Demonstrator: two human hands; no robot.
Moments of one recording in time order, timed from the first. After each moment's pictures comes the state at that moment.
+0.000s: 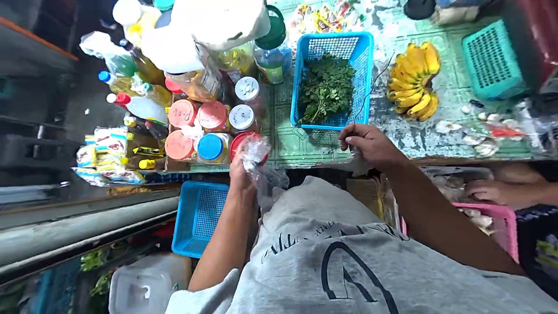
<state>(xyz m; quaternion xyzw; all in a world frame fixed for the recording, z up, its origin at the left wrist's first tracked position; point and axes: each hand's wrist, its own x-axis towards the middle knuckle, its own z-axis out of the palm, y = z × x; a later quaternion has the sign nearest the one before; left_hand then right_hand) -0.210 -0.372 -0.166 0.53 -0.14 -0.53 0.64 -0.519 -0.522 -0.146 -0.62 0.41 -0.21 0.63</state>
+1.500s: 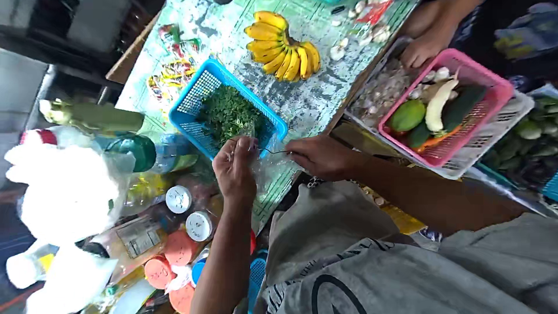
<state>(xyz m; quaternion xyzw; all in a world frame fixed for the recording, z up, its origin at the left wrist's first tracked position) -0.364 -0.584 -0.106 0.45 -0.57 -0.56 0.39 -0.564 -0.506 -0.159 -0.71 0.54 -0.28 0.37</state>
